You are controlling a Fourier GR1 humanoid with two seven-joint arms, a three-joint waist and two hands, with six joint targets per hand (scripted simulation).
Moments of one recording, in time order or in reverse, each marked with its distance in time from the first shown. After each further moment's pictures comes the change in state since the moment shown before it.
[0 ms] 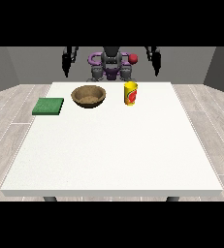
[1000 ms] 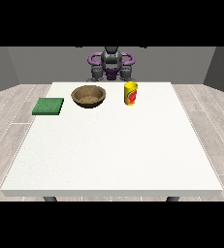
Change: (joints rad) left arm 0.242 -0.097 -0.193 -0.377 0.059 0.108 0.281; right arm 0.279 0.050 0.014 -0.377 -0.199 0.032 0.306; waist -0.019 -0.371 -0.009
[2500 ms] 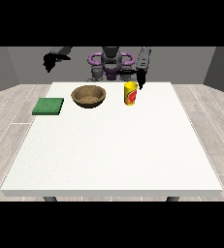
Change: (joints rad) left arm -0.440 0.006 0.127 0.785 -0.052 0.149 -0.759; right arm -0.169 -0.142 -0.245 0.409 -0.086 0.311 -0.539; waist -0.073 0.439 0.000
